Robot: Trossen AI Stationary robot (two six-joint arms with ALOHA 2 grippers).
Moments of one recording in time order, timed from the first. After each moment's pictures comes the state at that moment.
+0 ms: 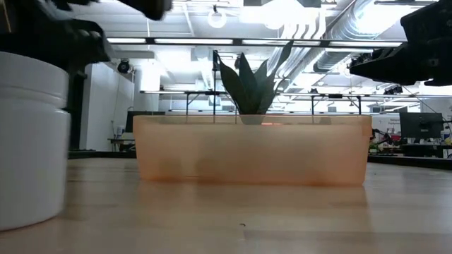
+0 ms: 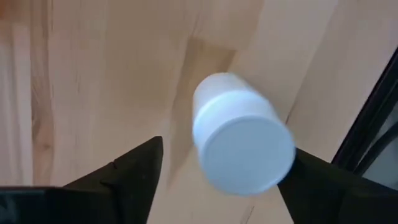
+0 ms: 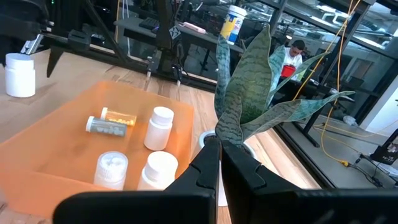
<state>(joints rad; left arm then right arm) -0.63 2.11 1.71 -1.08 0.01 -0.88 0.14 0.18 0.01 0.12 0.29 -0.29</state>
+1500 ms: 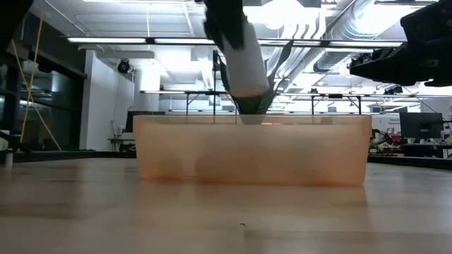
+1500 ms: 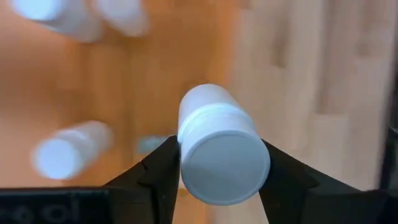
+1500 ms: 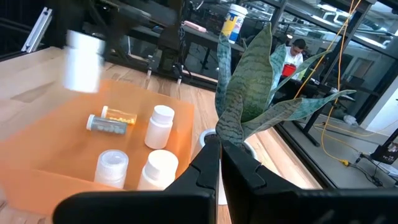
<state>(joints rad) -0.24 2.11 2.06 -1.23 -0.01 -0.26 0.14 0.18 0.01 0.11 0.28 -0.29</state>
